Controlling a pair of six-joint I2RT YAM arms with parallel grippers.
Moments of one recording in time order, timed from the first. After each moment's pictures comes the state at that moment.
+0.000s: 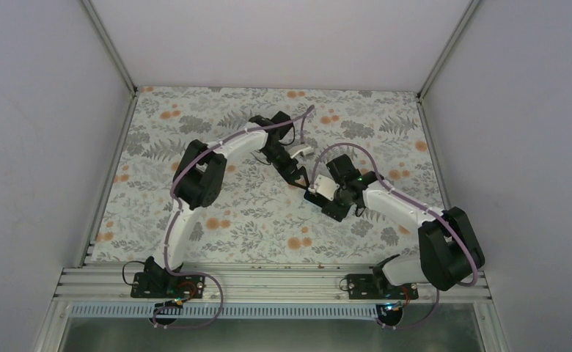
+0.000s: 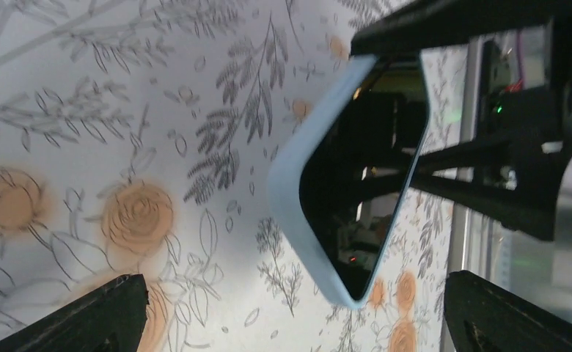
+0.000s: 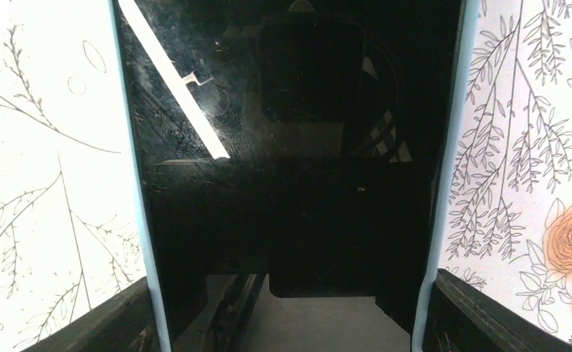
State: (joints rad) left arm -0.63 2.31 1.88 -1.00 0.83 0.35; right arm 0.52 1.37 0.77 -0.63 0.04 -0.60
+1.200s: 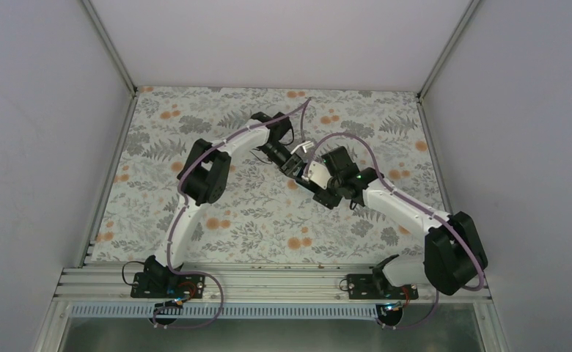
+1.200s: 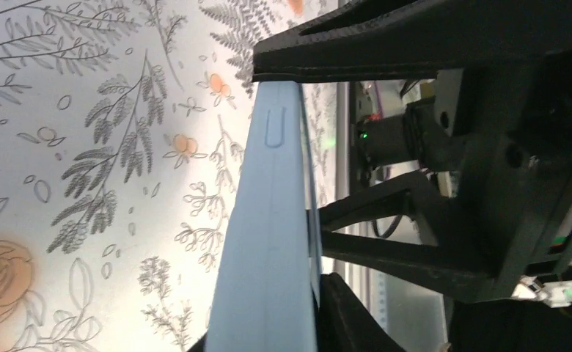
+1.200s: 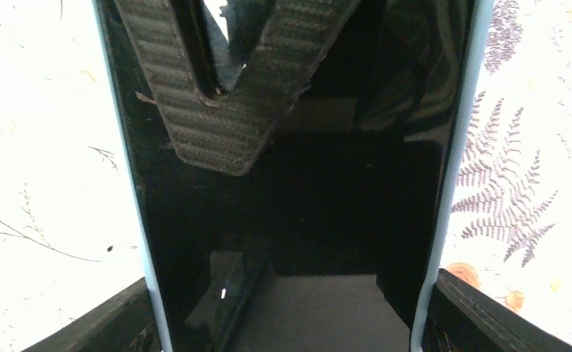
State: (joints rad) left arm -0.61 2.43 2.05 -1.19 1.14 0.43; right arm 0.57 1.35 0.84 -0.54 0.07 -0.55
